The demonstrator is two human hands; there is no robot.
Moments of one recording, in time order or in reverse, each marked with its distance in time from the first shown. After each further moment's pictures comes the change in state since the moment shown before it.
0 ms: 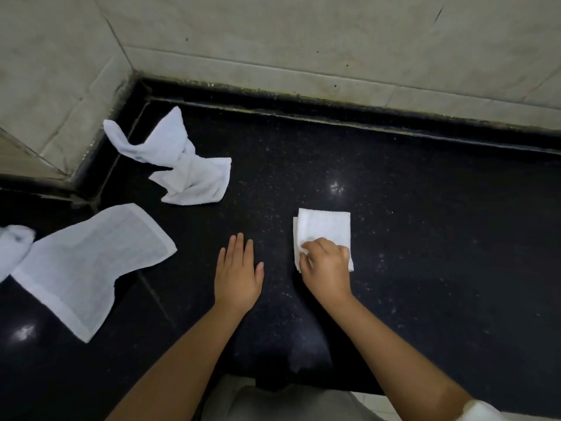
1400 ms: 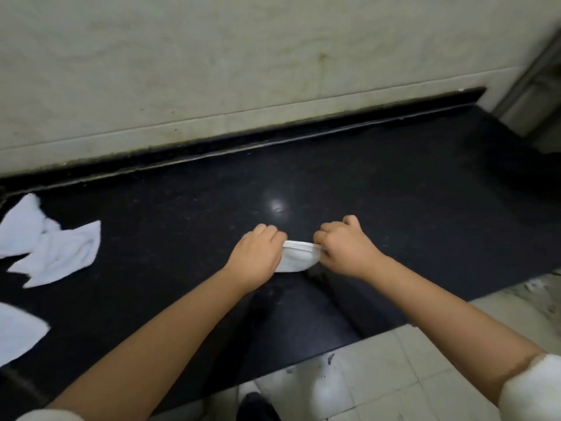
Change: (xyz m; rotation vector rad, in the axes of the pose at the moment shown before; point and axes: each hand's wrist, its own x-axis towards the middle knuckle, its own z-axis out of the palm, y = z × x) left_hand -0.008 0.238 -0.052 0.160 0.093 0.970; right_hand -0.049 0.177 -0.193 -0.385 -0.356 -0.041
